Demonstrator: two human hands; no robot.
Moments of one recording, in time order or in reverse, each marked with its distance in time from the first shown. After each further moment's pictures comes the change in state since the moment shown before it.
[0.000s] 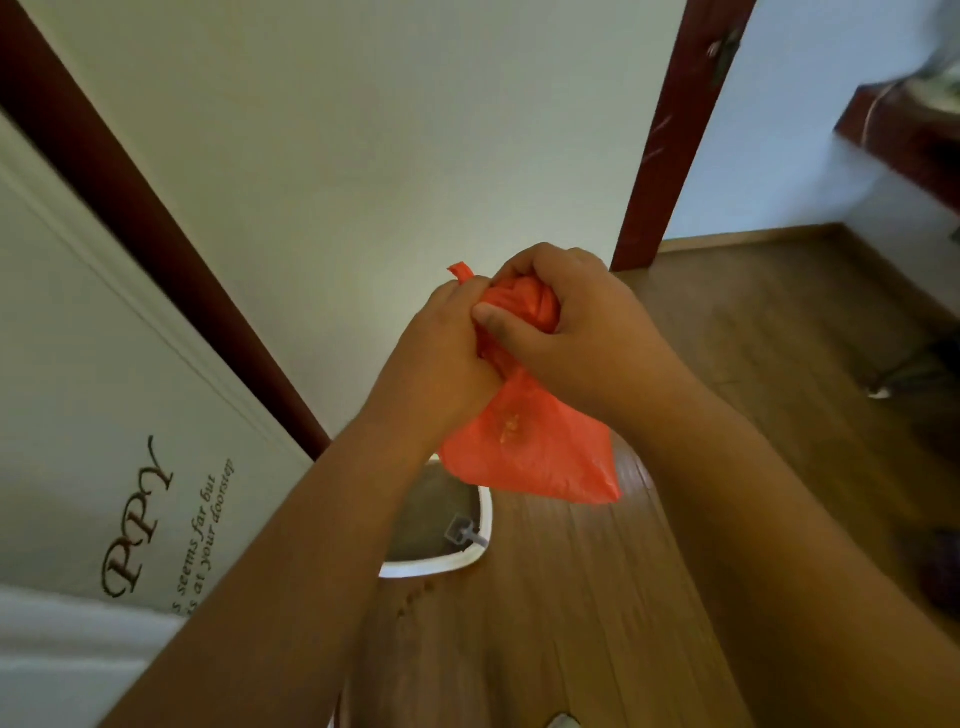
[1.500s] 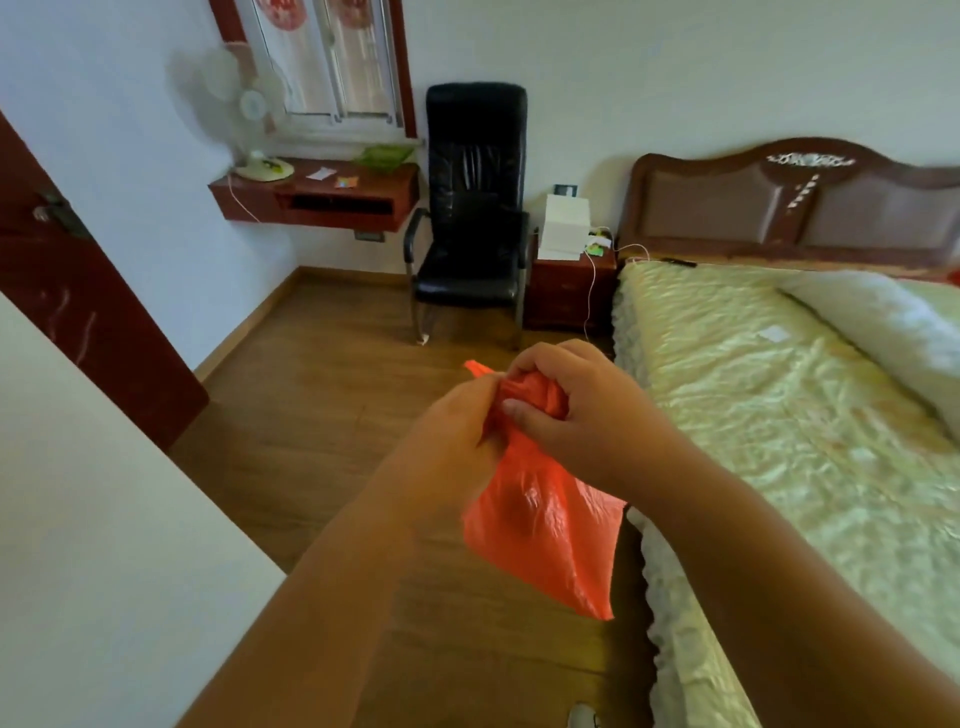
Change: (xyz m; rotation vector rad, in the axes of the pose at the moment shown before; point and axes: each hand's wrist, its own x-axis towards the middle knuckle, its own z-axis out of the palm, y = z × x) left_hand 0.051 0.171 0.153 -0.437 -1.083 0.865; right_hand -0.154 0.037 -0.108 -0.415 0.727 0.890
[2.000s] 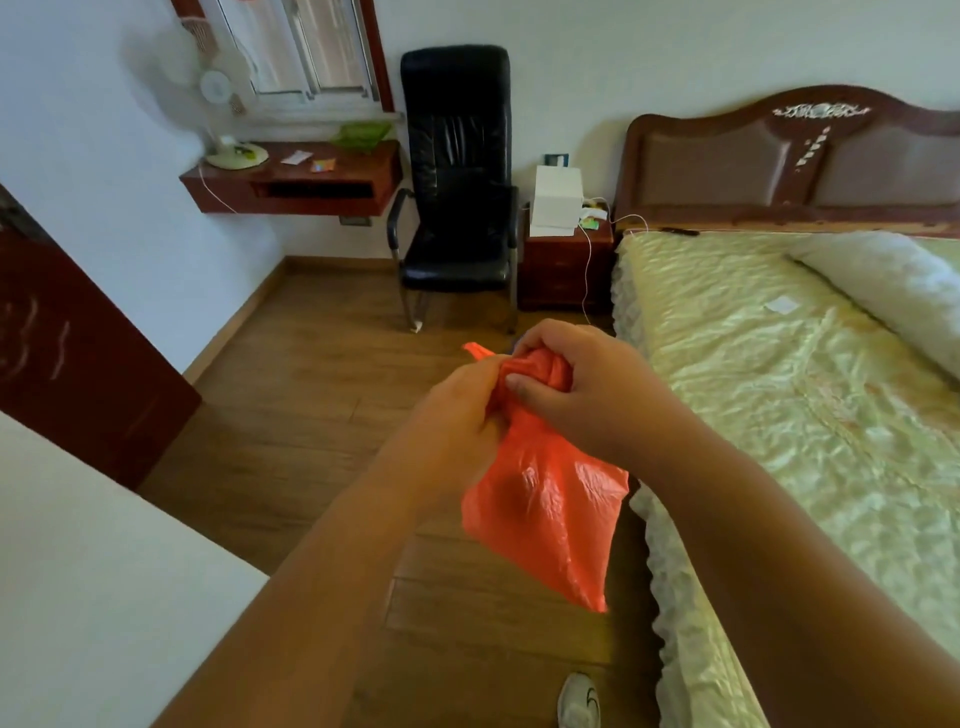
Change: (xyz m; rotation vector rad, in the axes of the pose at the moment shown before) left_hand 0.087 -0.003 0.032 0.062 -0.058 -0.008; right_hand 0.061 0.075 -0.024 0.019 0.031 0.049
